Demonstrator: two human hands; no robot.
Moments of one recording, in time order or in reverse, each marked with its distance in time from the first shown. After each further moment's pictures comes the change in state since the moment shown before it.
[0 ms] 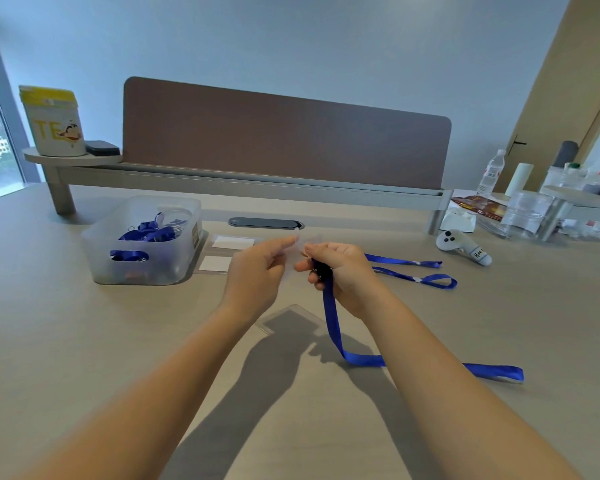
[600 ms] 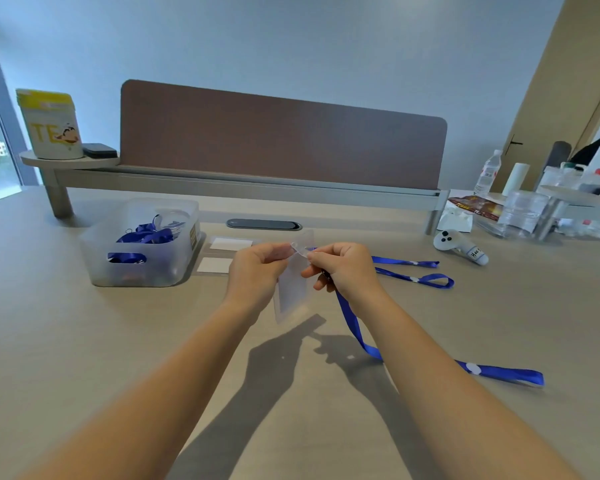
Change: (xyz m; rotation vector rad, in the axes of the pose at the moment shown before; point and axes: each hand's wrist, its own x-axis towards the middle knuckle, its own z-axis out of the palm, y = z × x) left_hand 0.003 0.011 0.005 -0.390 -0.038 -0.359; right_hand 0.002 0.005 -0.005 -0.258 0.151 -0.106
